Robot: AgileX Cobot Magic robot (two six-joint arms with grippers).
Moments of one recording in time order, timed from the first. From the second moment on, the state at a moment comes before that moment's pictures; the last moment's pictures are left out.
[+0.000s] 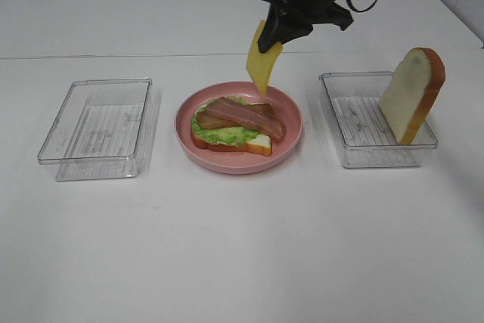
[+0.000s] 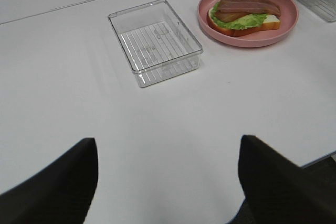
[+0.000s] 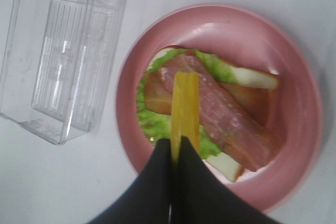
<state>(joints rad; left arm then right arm) -0.30 0.00 -0.50 -0.01 1.06 0.03 0.35 2.11 -1.82 0.49 0.94 -0.08</state>
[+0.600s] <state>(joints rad) -0.30 0.00 -0.50 -0.01 1.06 0.03 0.48 2.26 -1.82 0.63 0.80 -0.07</state>
